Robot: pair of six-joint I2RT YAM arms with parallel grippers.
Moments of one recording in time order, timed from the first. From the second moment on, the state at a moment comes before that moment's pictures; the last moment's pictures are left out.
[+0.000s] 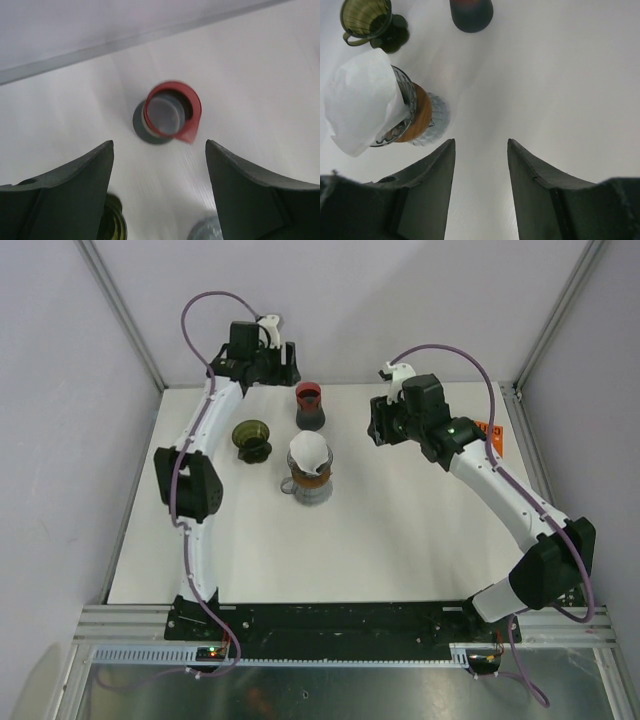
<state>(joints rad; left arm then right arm) -0.22 2.13 2.15 -0.59 0.24 -0.07 0.49 1.49 1.46 -0.48 -0.05 0.12</state>
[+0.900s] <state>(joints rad) -0.24 2.45 2.40 -0.59 0.22 -0.14 0.47 1.61 1.46 -0.57 -0.02 0.12</state>
